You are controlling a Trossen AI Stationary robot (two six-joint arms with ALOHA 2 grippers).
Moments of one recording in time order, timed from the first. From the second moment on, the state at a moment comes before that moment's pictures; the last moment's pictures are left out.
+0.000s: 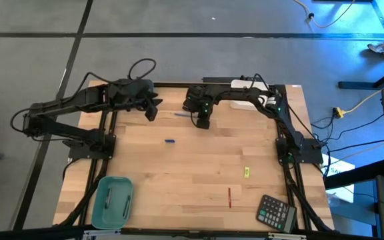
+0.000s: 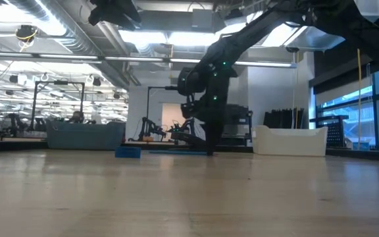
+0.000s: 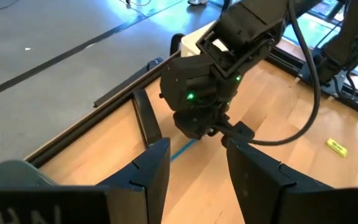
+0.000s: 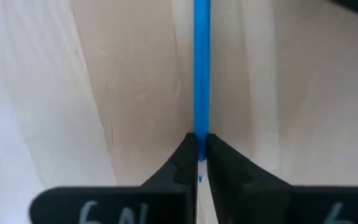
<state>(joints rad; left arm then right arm) 0.24 1.04 1.18 -0.71 -0.30 -0.39 -0.40 2.28 1.75 -0.94 -0.08 -0.24</state>
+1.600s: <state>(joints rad) 0.24 1.03 1.18 -0.86 -0.33 -0.36 -0.52 2.11 1.58 -0.84 -0.10 -0.66</state>
